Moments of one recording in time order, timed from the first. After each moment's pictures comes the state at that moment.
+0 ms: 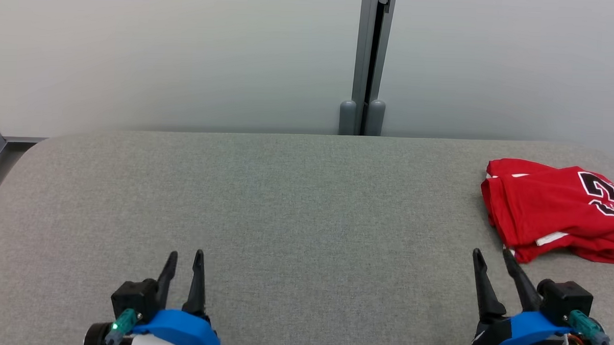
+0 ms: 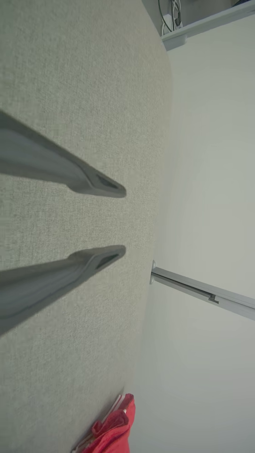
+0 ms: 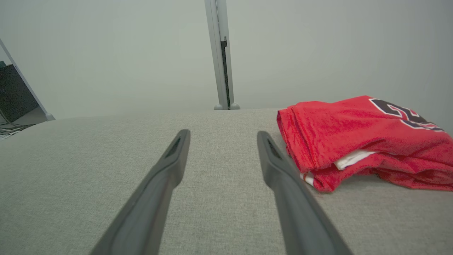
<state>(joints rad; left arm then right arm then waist) -0.14 0.21 -0.42 0.42 -0.54 0.13 -0.25 -0.10 -0.05 -0.04 0.36 0.15 0.13 -0.19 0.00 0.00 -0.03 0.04</state>
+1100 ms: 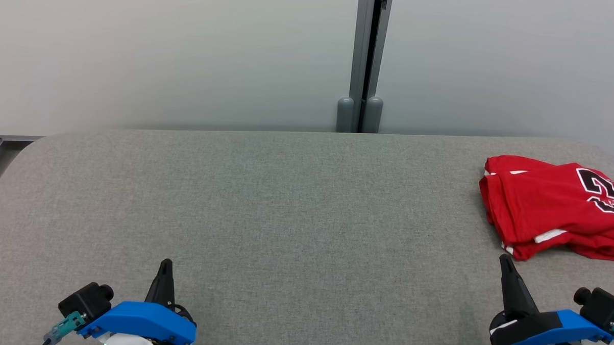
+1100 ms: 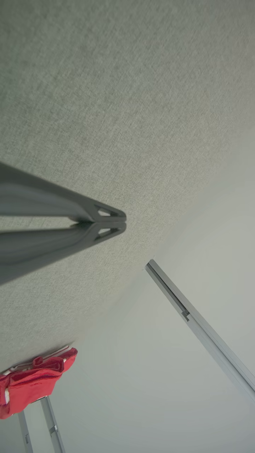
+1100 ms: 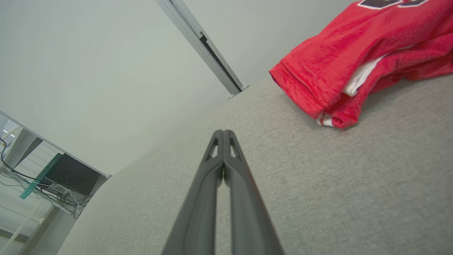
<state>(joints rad) -0.09 0.15 -0.24 0.38 -0.92 0.04 -0.12 -0.08 -0.04 -0.07 0.35 0.66 0.13 -0.08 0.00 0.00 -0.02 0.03</state>
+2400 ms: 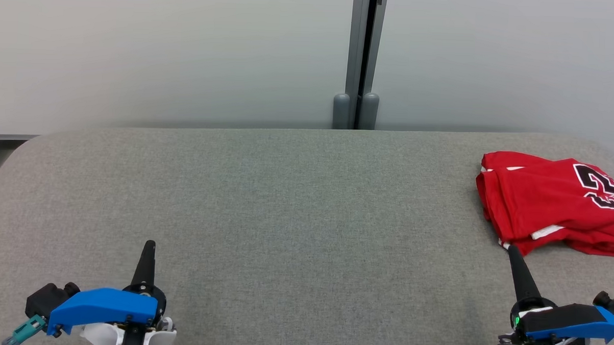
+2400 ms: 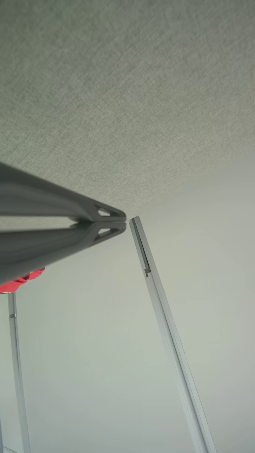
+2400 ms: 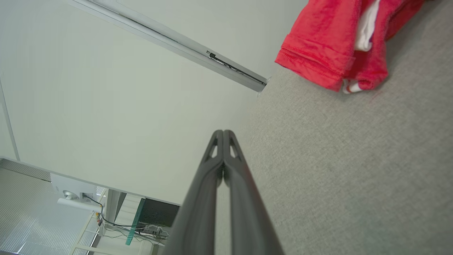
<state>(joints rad) -0.10 0.10 -0.06 0.31 -1.27 -0.04 0.00 -0.09 -0.04 -0.09 0.30 1.14 0.13 0.02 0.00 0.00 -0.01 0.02</state>
